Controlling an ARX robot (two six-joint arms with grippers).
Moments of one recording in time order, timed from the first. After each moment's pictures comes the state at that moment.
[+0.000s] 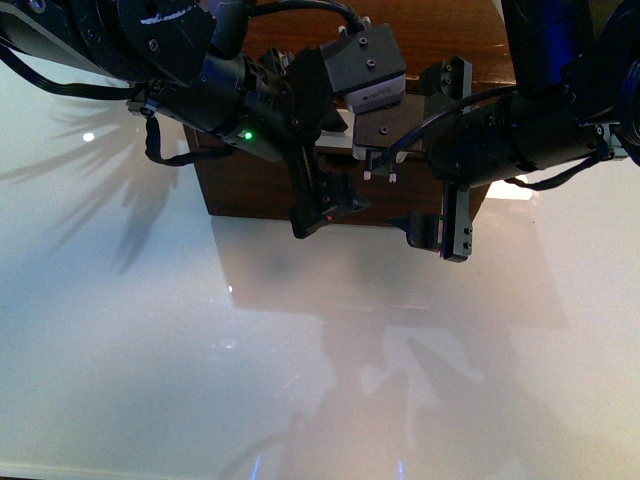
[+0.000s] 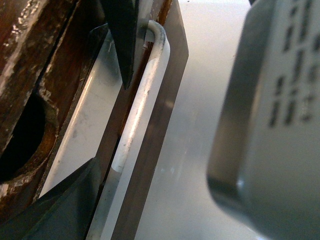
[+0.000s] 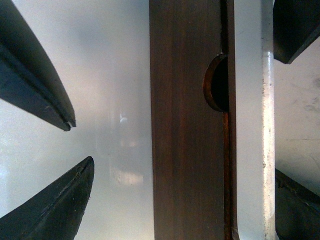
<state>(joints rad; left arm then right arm) -0.39 2.24 1.34 0.11 0.50 0.88 0.31 2.15 1.19 0.15 -0.29 -1.25</state>
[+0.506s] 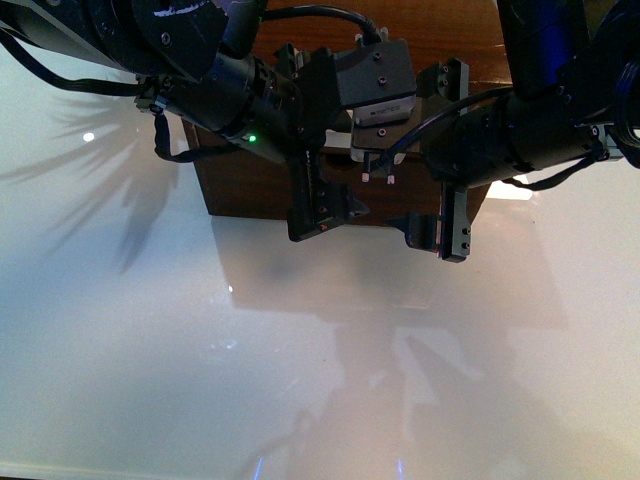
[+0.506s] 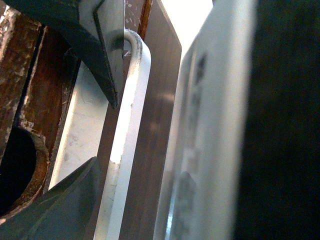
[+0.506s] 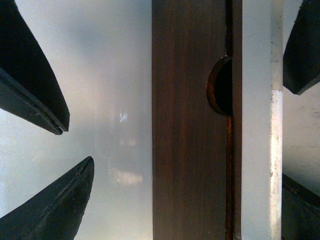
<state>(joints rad) -0.41 2.25 1.37 0.05 0.48 1.03 0.32 2.17 1.20 0.14 -0.29 -1.27</state>
